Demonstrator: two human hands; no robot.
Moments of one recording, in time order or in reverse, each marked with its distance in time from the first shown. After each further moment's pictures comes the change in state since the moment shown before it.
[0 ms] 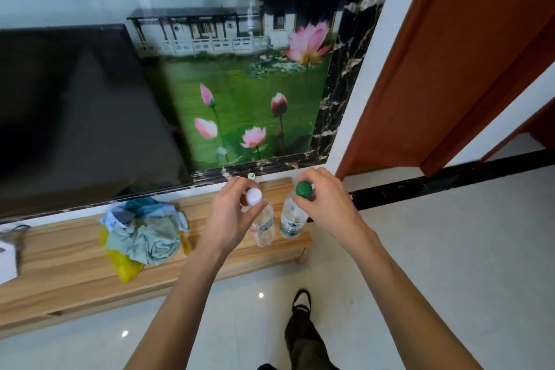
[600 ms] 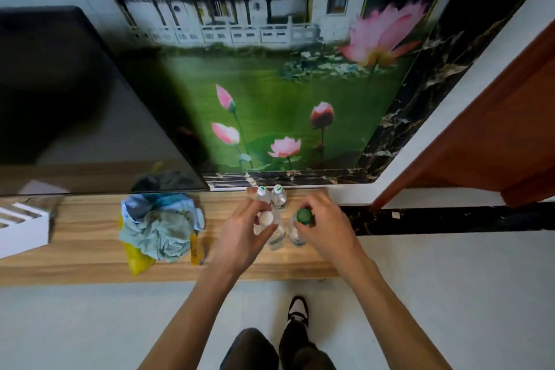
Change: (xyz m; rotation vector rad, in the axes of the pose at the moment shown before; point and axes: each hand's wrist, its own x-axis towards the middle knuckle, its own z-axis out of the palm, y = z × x) left_hand 0.115 -0.103 0.090 0.107 -0.032 -0.235; right_hand 0.185 0.092 0.109 0.021 -0.260 -0.076
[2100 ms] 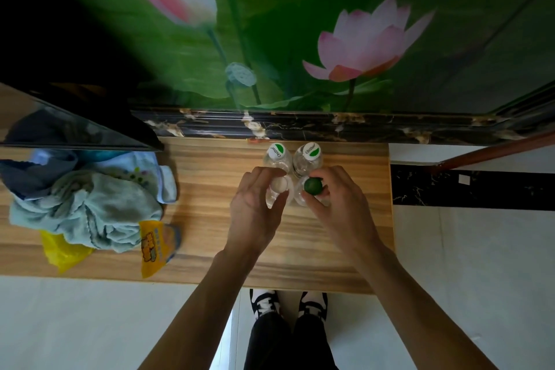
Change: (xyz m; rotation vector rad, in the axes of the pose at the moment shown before) left_hand 0.103 -0.277 0.255 -0.052 0.076 -0.210; right_hand 0.186 0.181 0.294 0.188 -0.051 0.071
